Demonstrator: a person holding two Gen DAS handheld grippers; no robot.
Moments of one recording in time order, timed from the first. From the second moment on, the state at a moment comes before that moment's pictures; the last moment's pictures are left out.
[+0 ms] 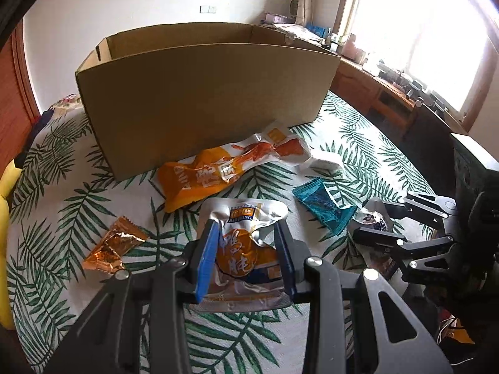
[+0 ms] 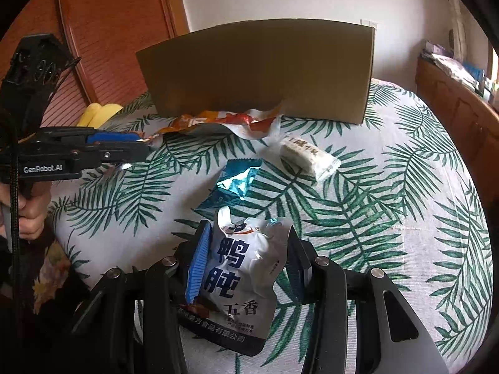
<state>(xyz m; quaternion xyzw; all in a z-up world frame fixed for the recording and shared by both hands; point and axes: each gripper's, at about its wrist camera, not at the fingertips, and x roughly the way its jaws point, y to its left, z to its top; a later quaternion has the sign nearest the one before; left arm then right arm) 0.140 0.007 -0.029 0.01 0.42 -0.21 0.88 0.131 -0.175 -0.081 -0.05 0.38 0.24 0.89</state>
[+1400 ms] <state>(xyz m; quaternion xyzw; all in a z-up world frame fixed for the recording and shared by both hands) 0.260 0.020 0.089 0.00 0.29 -0.20 0.94 0.237 -0.141 0.071 -0.12 0.20 0.26 0.94</state>
